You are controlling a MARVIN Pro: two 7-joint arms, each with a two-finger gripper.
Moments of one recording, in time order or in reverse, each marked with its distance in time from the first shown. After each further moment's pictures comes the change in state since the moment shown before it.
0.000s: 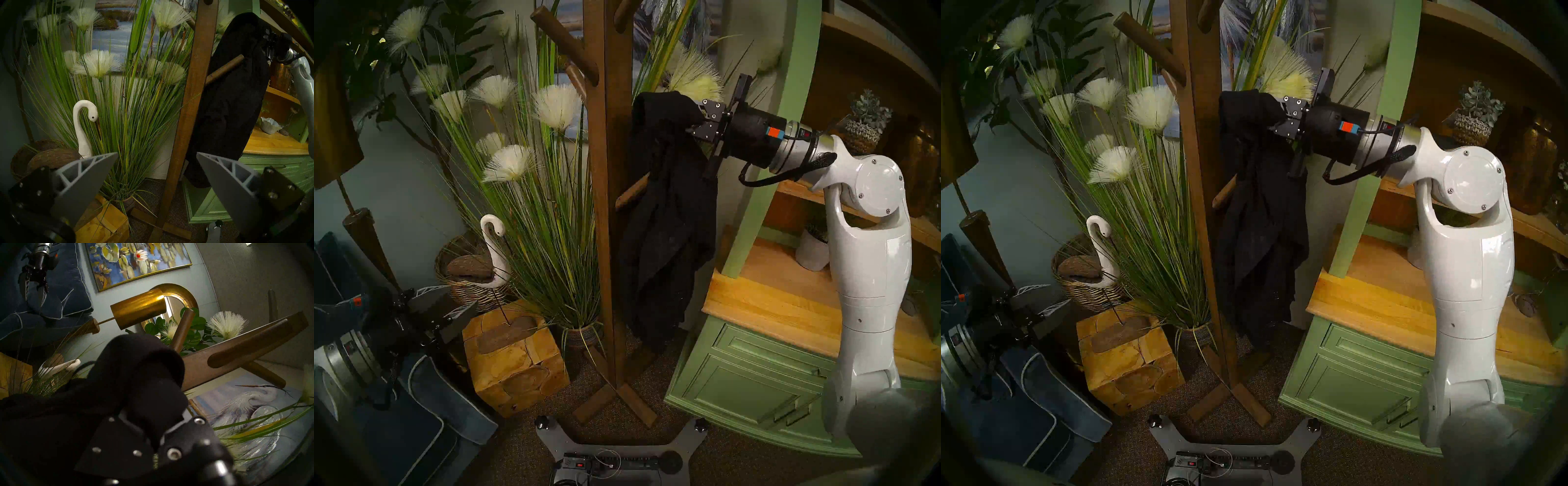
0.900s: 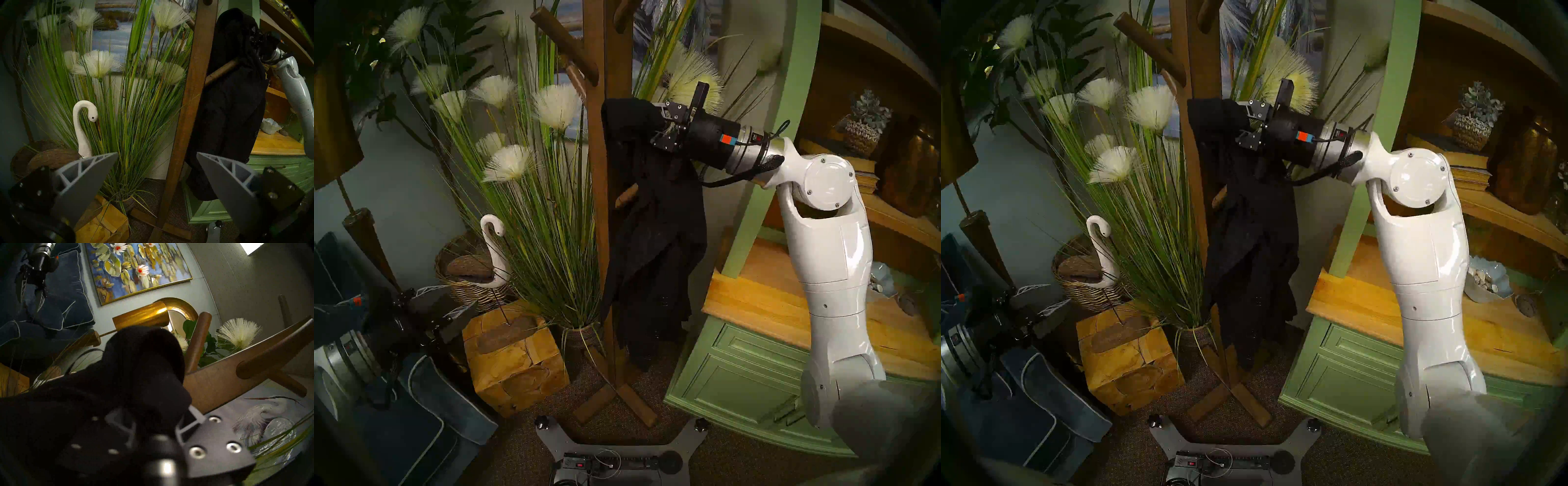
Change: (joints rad) left arm 0.000 0.000 -0.001 0.000 -0.003 0.001 0.000; right arm 0.073 -0.102 -0.135 0.176 -0.065 -0.160 -0.032
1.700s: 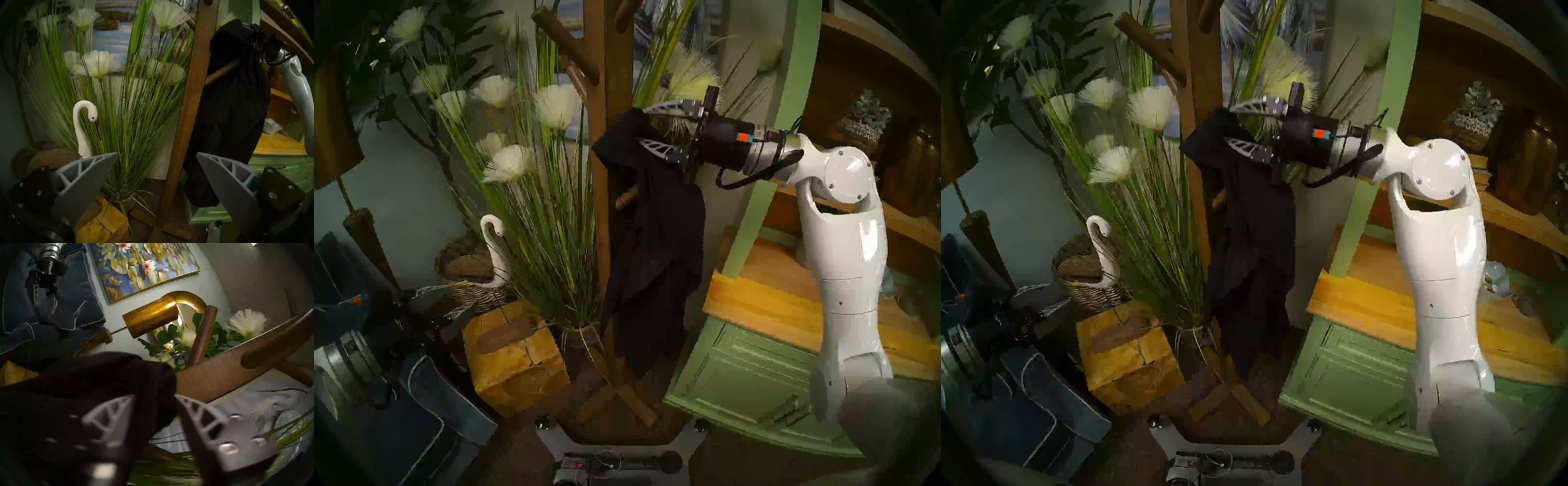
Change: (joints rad) left arm 0.000 0.000 0.000 0.000 -0.001 0.000 0.000; right arm 0.005 0.056 0.048 -0.020 0.072 0.113 0.150
